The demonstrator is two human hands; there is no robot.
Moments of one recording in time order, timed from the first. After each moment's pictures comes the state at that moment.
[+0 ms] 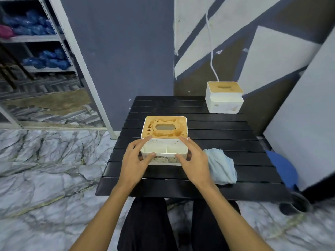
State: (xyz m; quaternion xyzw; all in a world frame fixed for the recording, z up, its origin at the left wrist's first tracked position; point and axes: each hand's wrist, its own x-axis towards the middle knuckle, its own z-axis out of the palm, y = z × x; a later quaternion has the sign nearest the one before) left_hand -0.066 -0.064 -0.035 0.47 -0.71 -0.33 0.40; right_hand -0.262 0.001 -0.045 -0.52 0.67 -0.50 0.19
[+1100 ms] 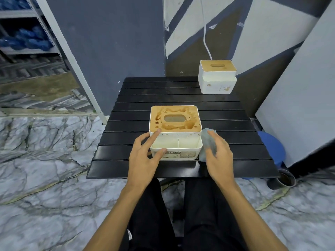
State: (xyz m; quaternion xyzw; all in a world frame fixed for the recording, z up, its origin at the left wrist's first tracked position) left_hand -0.100 0.001 -0.048 0.45 -0.71 -0.35 0.41; right_hand -0.309 0.080 -0.051 -0.44 0.73 -0.50 0.14
